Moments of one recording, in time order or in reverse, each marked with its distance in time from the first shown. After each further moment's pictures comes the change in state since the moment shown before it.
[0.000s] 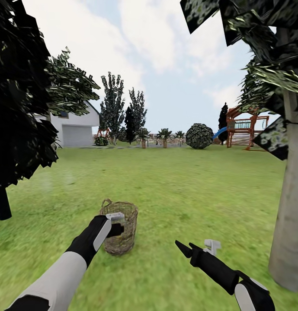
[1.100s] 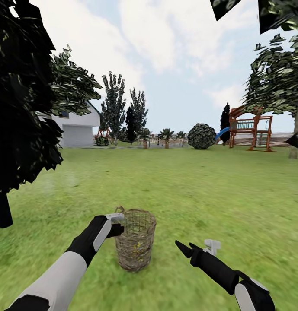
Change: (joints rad) left arm 0.000 0.001 -0.001 0.003 0.000 0.000 0.000; right arm 0.000 0.001 -0.001 0.000 0.001 0.001 -0.001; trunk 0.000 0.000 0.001
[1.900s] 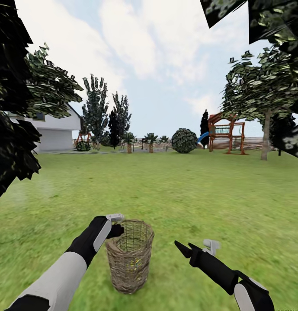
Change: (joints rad) left arm 0.000 0.000 -0.001 0.009 -0.001 -0.002 -0.003; right arm 0.000 0.000 0.007 0.000 0.000 0.000 0.000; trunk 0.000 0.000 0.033
